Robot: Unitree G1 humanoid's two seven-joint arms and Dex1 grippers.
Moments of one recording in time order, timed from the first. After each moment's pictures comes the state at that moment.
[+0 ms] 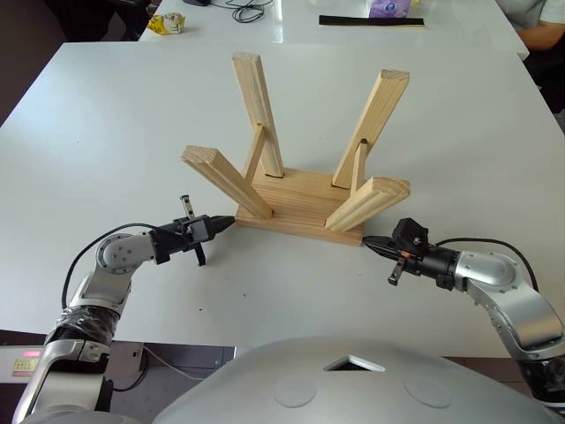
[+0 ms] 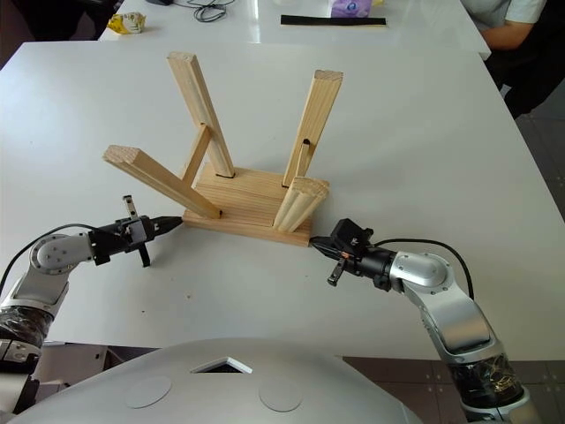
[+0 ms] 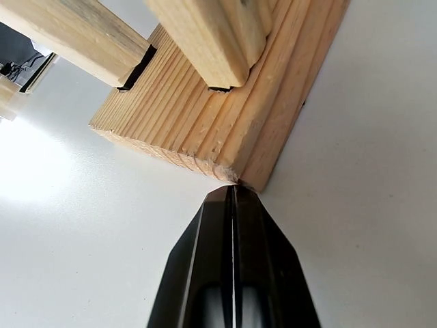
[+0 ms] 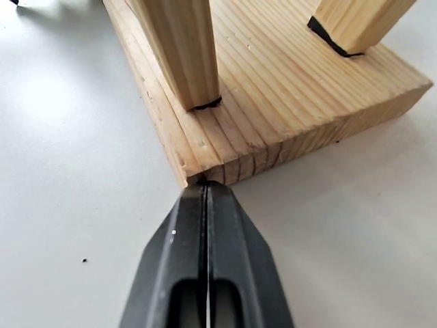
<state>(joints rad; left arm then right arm) 0.05 0.72 -0.10 0.33 -0.03 -0.58 -0.92 0.30 -0.66 0.14 -0.46 0.25 0.47 0.75</state>
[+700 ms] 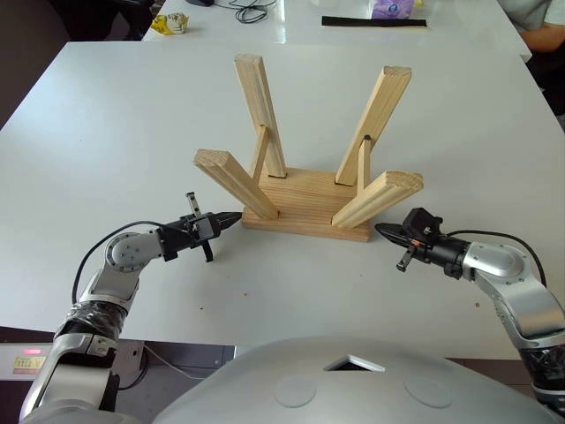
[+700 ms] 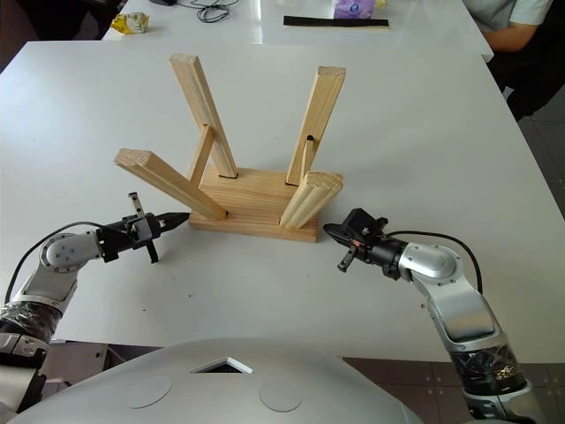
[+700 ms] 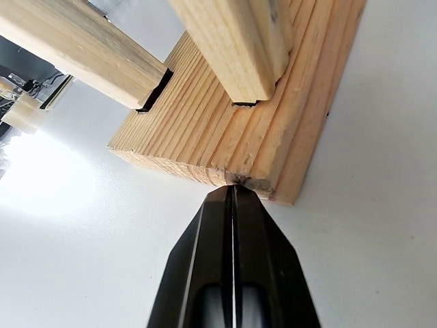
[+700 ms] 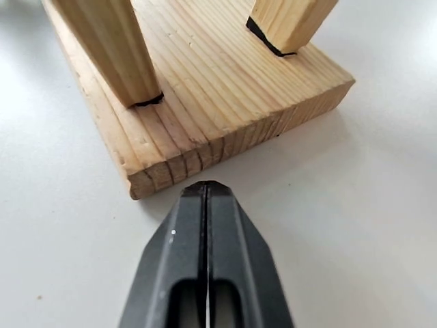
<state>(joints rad) 0.02 0.69 -0.15 0.36 -0.03 -0.63 -0.86 0.26 -0.67 0.12 -0.37 0.19 0.38 0.74</state>
